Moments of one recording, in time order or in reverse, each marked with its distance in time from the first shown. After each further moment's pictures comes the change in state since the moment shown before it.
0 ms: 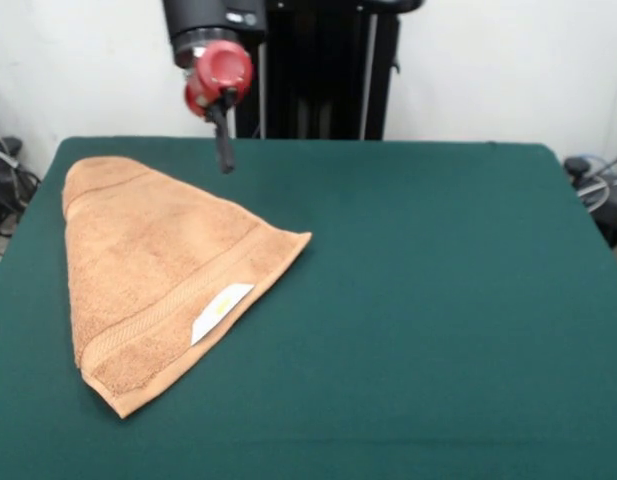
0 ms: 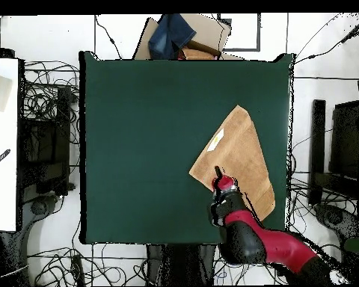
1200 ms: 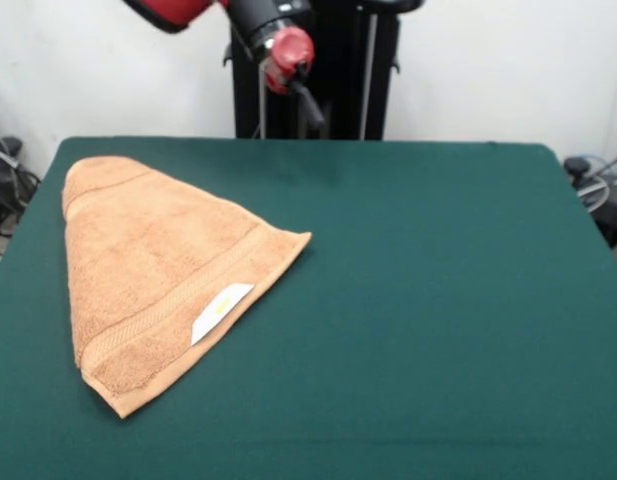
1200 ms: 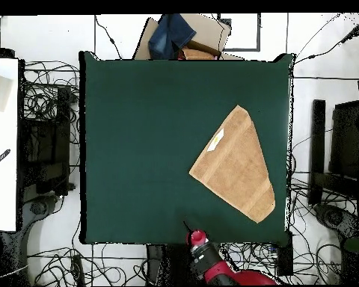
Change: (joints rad) arm -0.284 0.485 -0.121 0.035 -0.472 0.037 0.000
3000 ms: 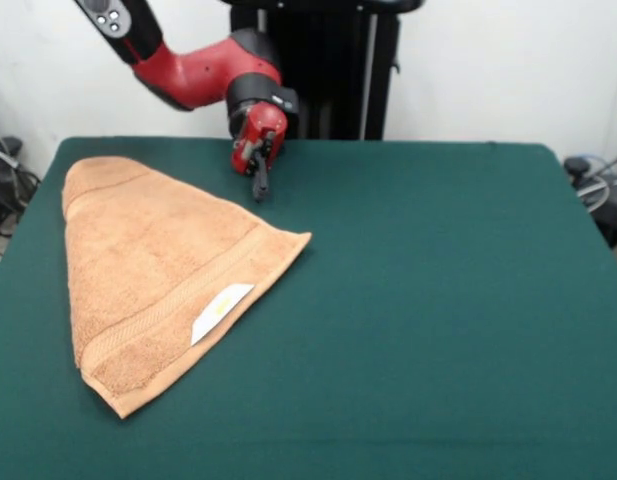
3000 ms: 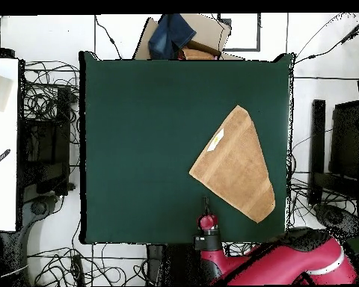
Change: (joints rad) arm 0.503 0.335 -0.447 -0.514 0.086 -1.189 0.001
